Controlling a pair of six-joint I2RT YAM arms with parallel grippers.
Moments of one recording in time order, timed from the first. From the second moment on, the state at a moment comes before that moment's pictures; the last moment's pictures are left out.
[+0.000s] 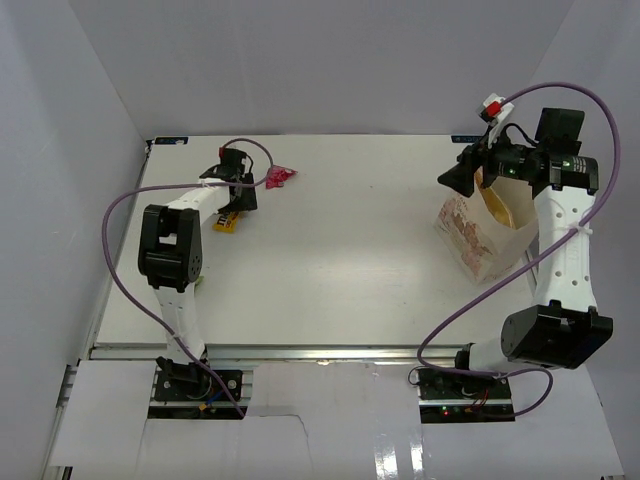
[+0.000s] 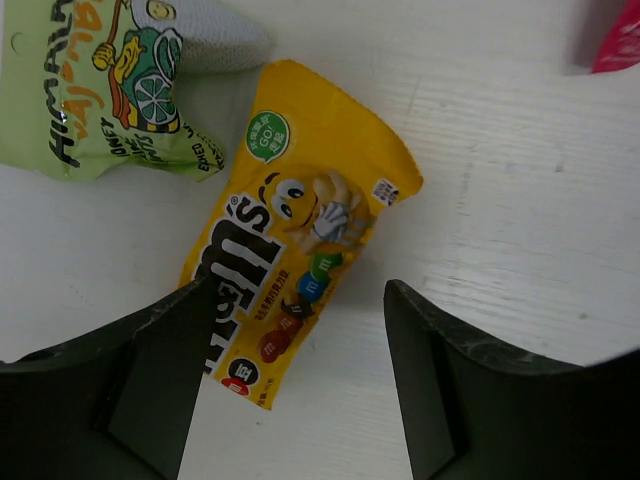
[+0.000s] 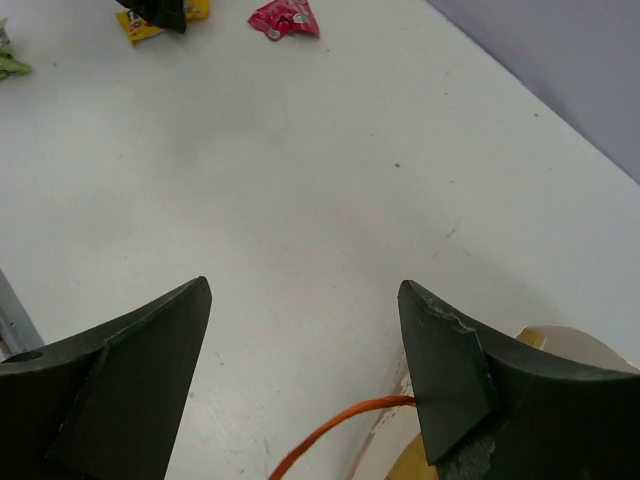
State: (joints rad) left arm -0.17 2.03 1.49 -0.42 -0.25 -0.24; right arm -0.17 1.42 1.67 -0.92 -0.96 -0.58
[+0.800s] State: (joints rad) left arm -0.17 1.90 1.39 -0.45 0.00 -0.29; right arm 0.33 1.43 1.47 -0.77 -1.01 -0.47
